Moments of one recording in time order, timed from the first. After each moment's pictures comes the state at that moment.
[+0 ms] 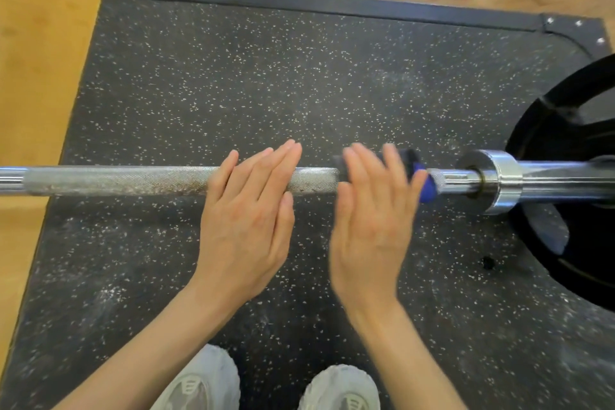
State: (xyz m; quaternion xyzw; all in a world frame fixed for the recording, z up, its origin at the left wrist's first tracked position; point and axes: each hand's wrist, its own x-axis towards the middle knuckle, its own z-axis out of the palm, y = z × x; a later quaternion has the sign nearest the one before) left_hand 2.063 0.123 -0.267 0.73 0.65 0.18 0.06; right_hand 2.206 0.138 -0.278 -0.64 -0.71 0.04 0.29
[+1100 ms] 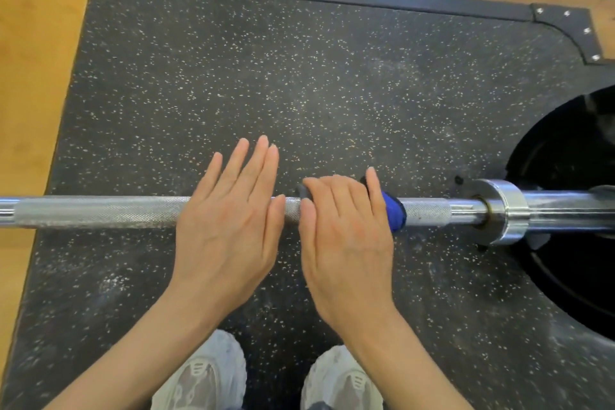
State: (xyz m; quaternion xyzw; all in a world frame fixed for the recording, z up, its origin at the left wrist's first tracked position) left_hand 2.046 0.103 -0.256 0.75 0.66 0.07 0.04; right_hand 2.191 0.106 -0.254 -0.61 -0.77 0.06 0.15
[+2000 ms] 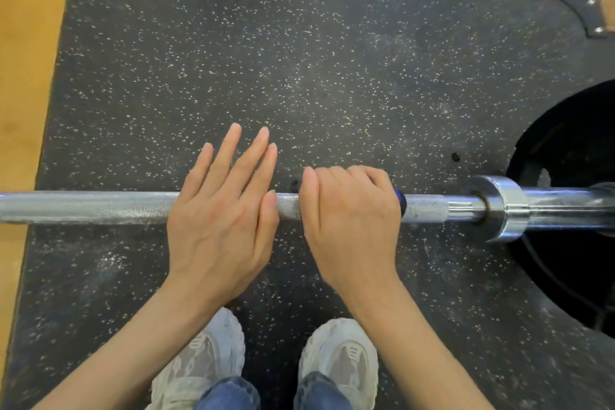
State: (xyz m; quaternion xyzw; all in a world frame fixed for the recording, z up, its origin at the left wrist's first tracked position) left_hand 2.050 0.082 -0.262 0.76 0.65 0.10 0.00; right_hand 2.197 0.107 -0.252 -0.60 -0.79 0.05 0.09
